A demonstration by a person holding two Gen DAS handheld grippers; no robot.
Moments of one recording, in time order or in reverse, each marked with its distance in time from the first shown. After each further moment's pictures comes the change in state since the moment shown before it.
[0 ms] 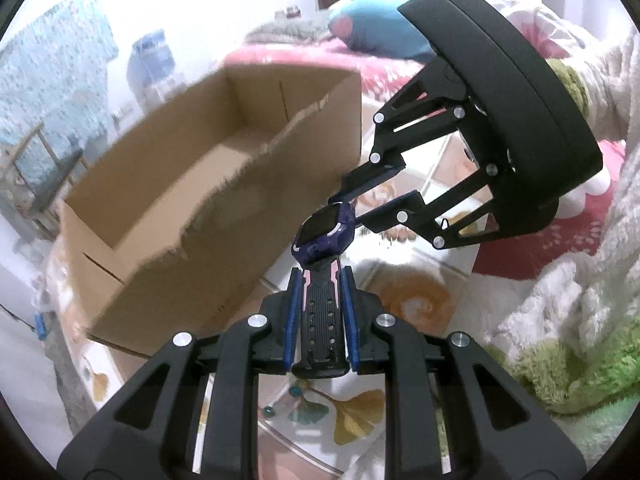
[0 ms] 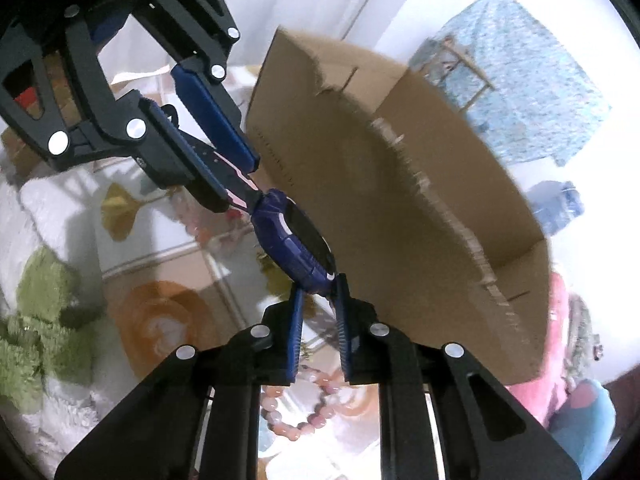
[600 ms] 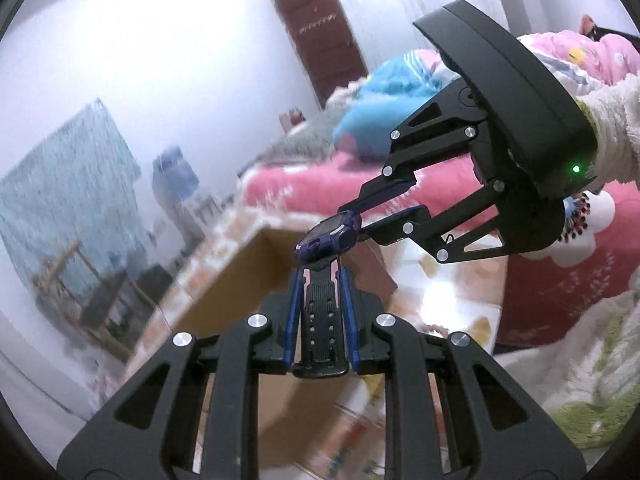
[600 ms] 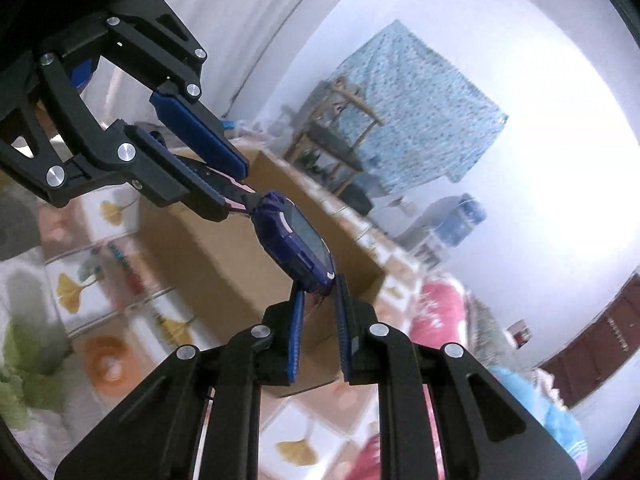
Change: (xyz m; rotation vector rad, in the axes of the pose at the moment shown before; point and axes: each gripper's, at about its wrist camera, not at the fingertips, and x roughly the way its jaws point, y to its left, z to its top) left arm -0.063 -0.011 0.090 0.215 -0.310 0.146; right arm -0.102 -0.059 0.021 0.113 -0.150 -0.339
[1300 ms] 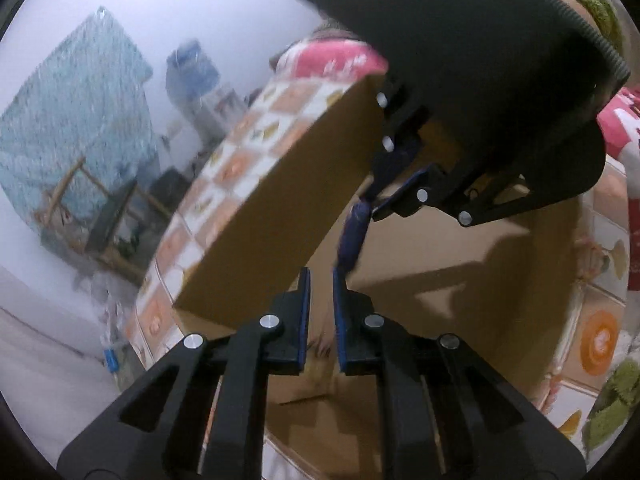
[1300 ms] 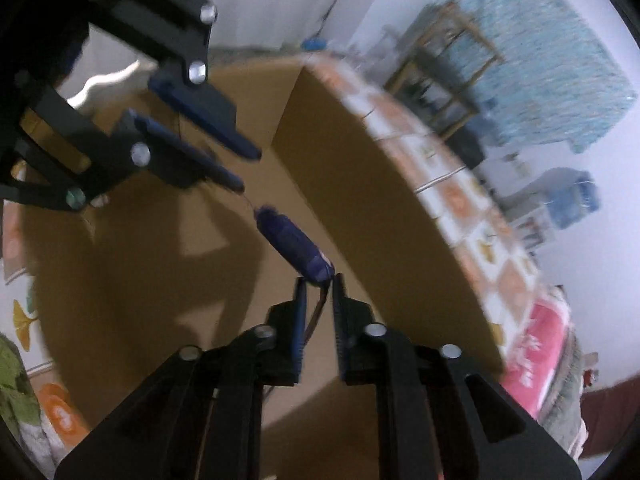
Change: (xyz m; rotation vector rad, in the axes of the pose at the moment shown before) left arm 0.139 0.126 -0.078 -0.095 0.399 0.041; right arm 0.248 0.018 0.058 -0.142 0.335 0.442
